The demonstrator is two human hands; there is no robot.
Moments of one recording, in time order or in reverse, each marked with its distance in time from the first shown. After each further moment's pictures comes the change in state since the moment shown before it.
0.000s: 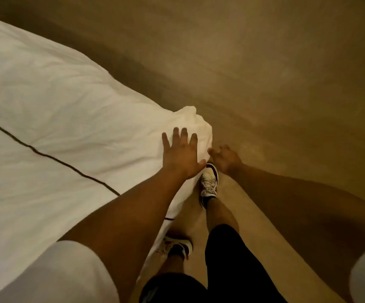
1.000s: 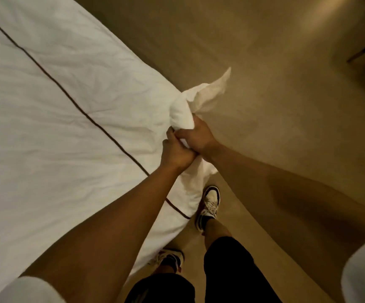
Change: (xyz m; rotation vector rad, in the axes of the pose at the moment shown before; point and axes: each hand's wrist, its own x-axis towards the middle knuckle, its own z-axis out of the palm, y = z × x) left_hand -0.102 -0.103 -0.020 -1.321 0.432 -0.421; right_hand -0.130 -0.182 0.090 0.223 -0.020 -0.556
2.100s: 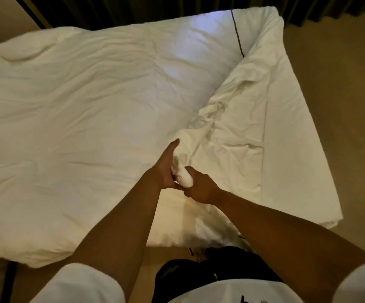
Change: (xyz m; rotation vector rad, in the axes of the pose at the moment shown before) left_hand -0.282 -0.240 -0.404 -1.203 0.116 -0.698; right_hand -0.282 -0.028 0.382 -0.881 -0.868 -0.309
